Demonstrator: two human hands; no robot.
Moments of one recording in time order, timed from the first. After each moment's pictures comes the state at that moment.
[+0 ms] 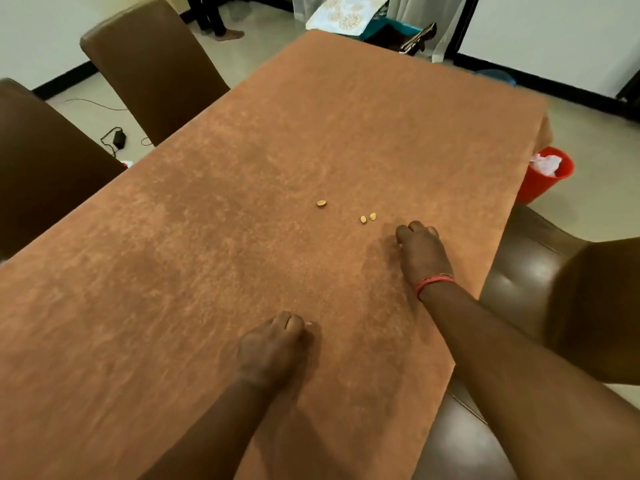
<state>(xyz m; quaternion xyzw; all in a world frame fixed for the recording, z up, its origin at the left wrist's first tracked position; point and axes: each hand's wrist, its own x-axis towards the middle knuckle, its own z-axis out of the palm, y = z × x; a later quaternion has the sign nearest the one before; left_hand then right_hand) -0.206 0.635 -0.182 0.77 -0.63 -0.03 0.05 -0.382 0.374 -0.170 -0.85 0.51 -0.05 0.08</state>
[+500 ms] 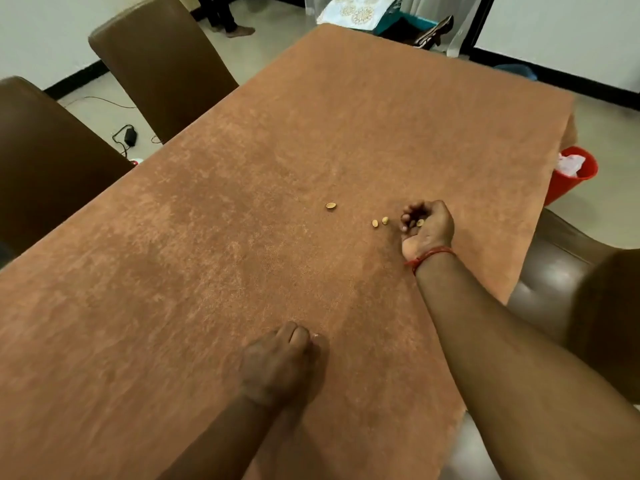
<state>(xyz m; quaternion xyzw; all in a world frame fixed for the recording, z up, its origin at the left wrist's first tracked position) -0.207 0.635 -0.185 0.78 -0.61 0.02 0.09 -0.320 0.345 -0.143 -0.15 0.54 -0.48 0.68</state>
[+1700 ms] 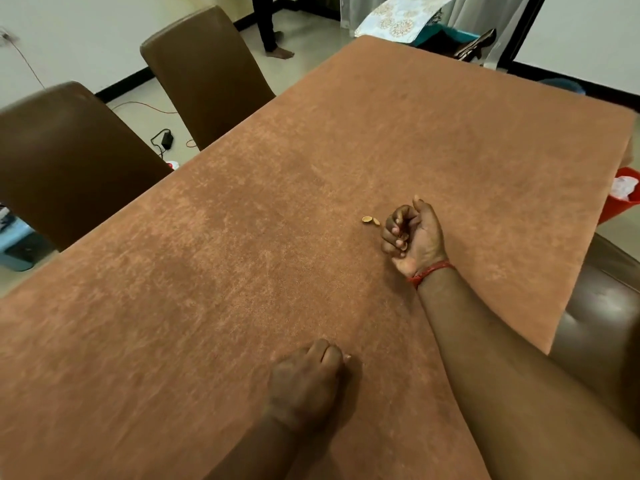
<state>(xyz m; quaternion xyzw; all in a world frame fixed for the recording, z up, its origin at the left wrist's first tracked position) -0.205 0.636 -0.189 0.79 -0.61 0.00 0.10 -0.262 0.357 -0.164 -0.26 0.31 -0.35 0.84</state>
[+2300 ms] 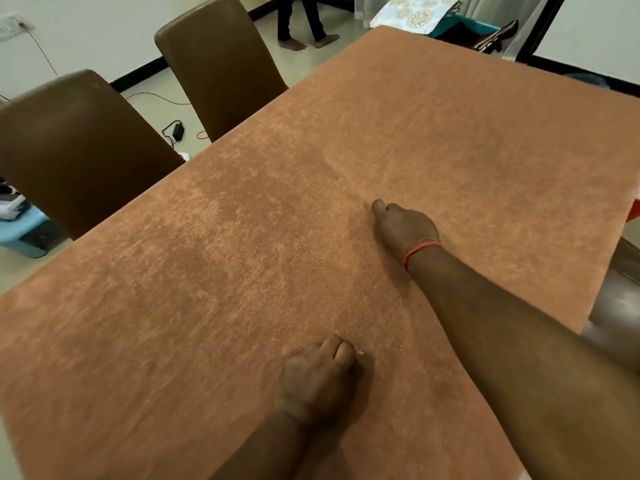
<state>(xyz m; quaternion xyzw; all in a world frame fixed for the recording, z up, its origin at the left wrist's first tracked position) -0.202 0.636 -0.192 0.78 -0.61 -0.04 0.12 -0.224 0.350 -0.171 -0.93 0.37 0.01 0.03</state>
